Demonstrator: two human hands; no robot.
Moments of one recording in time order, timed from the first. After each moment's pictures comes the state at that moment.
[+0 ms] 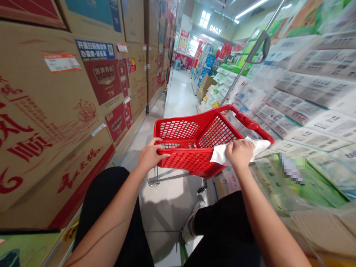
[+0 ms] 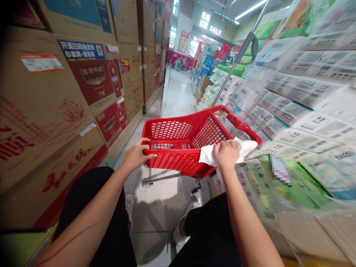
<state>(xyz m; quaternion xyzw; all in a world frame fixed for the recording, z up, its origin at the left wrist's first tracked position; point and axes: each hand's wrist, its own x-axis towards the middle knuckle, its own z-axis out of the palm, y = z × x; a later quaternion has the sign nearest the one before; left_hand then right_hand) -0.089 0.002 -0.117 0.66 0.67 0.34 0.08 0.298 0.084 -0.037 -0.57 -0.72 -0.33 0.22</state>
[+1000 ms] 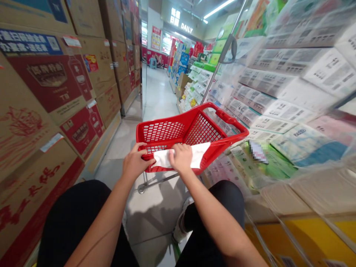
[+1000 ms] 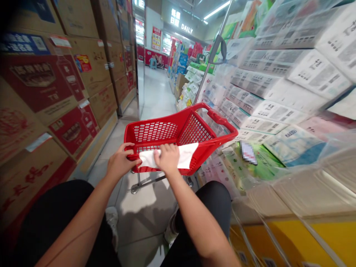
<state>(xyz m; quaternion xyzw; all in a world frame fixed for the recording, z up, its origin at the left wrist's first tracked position) -0.044 0.011 -0.123 0.66 0.66 0.35 0.05 0.168 0.039 -0.092 -0.53 -0.79 -0.18 0.24</state>
